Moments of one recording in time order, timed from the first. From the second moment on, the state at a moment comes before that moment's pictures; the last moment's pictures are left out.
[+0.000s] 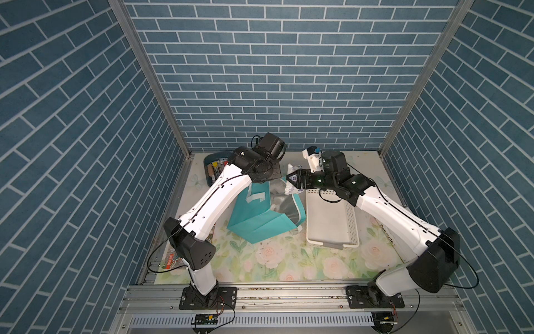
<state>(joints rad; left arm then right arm) -0.66 1.75 2.02 -1.24 -0.24 -0.70 0.69 1.52 1.39 -0.41 -0.33 0.47</state>
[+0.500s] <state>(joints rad) -0.66 1.73 1.99 -1.21 -0.24 -0.70 0.80 1.70 1.40 -0.36 -0.34 0.36</state>
